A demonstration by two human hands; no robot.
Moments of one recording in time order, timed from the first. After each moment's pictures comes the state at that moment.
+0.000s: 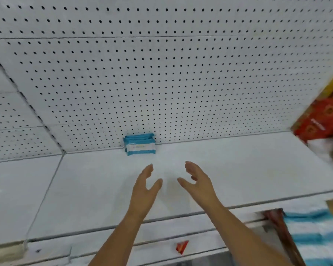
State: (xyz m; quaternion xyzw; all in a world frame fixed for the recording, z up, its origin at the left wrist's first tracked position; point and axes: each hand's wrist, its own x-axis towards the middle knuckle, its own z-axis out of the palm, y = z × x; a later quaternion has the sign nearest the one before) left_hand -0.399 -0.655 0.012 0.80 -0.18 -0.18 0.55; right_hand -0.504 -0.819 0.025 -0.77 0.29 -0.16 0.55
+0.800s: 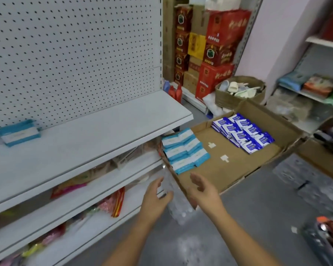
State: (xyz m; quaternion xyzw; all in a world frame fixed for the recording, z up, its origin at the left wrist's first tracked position) left_hand -0.869 -0.755 -0.007 0.73 -0.37 -0.36 0.45; right_hand -1.034 -0.851 0.004 -0.65 0.50 -0.25 0.51
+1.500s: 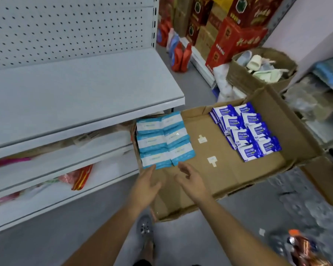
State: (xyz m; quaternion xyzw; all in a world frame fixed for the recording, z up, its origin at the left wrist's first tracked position) left_hand -0.910 -0.958 -0.131 0.78 -0.32 -0.40 0.37; right_hand -1.053 -1.080 -0.097 -0.69 0.49 -0.08 0.52
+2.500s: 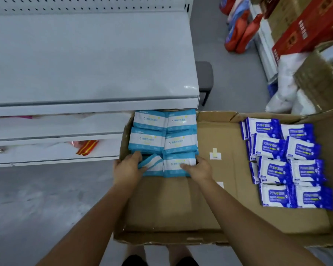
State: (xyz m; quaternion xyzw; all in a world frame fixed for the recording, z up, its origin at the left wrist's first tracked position) left_hand -0.892 -1.078 -0.190 0.95 -0.20 -0.24 0.07; right_hand -1.022 -1.281 -0.224 -0.67 0.52 0.07 0.53
